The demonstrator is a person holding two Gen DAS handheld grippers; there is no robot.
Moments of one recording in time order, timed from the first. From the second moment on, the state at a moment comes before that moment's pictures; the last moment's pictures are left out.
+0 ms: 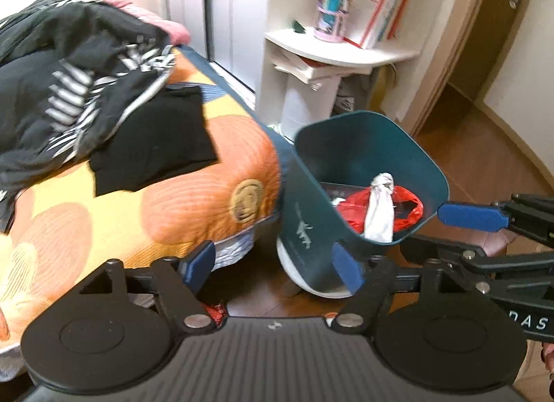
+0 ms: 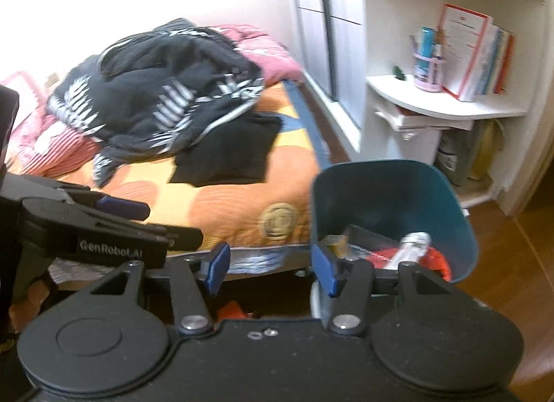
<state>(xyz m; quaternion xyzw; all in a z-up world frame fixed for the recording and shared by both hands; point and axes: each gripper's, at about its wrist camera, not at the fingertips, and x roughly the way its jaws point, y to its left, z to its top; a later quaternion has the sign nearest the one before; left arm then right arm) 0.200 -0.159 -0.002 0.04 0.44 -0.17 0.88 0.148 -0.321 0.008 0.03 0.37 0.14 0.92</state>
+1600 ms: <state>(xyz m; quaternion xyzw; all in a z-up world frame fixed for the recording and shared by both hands) 0.285 -0.045 -0.447 0.15 0.57 -0.20 0.78 0.351 -0.202 -0.453 0.19 0.66 0.05 0.73</state>
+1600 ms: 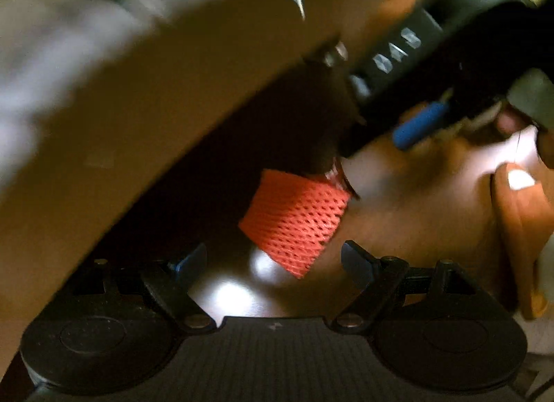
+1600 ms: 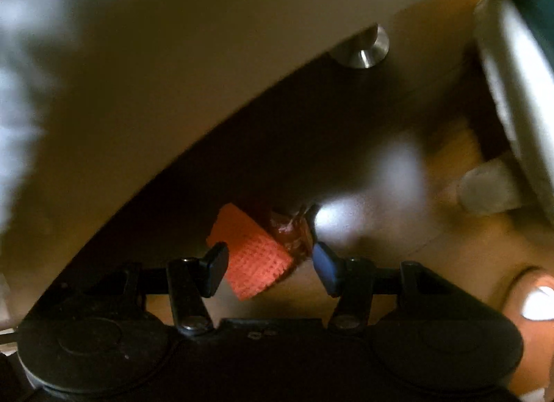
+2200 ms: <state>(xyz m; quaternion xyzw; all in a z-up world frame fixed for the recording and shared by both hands) 0.303 -0.068 -0.526 0.19 0.58 -0.21 0.77 0.367 -0.181 -0.512 0.17 0.67 0.05 0.72</state>
